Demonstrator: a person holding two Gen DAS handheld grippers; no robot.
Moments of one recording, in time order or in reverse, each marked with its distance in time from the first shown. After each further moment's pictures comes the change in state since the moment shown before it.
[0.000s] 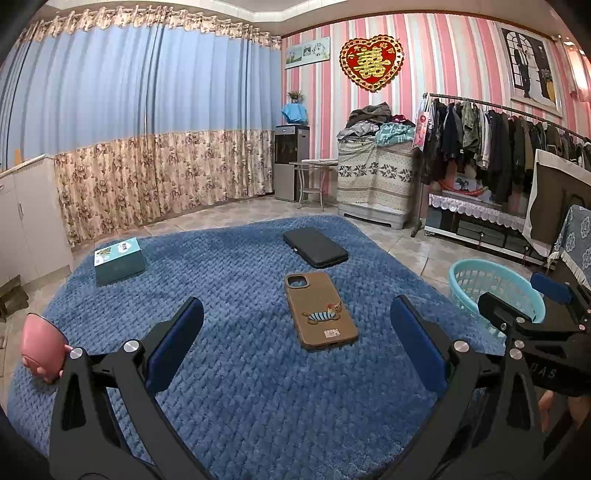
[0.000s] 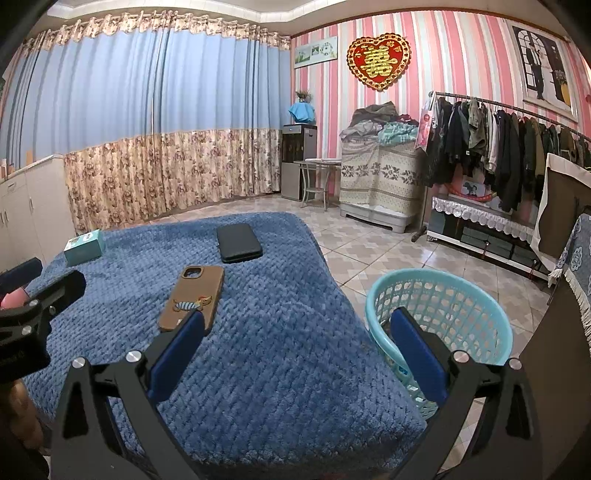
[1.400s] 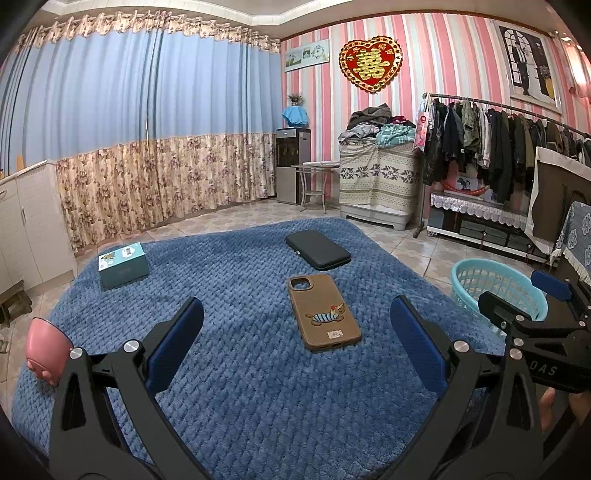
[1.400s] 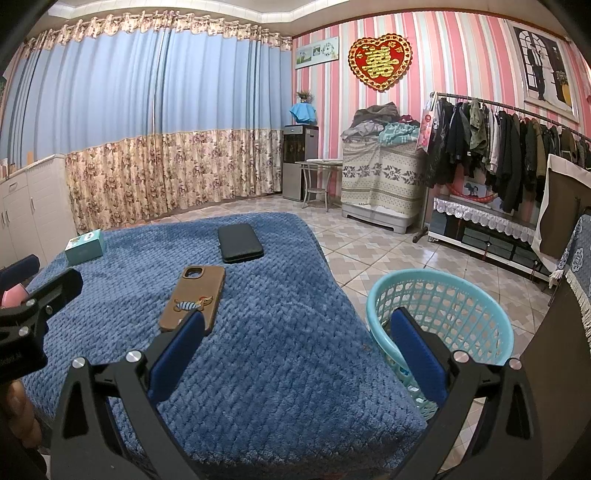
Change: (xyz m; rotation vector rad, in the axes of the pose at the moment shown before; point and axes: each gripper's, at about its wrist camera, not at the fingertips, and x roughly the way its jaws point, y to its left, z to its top) left arm -0.003 0.002 0.001 0.010 -0.011 0.012; right arm 0.001 0.000 -0.001 -0.003 0.002 0.001
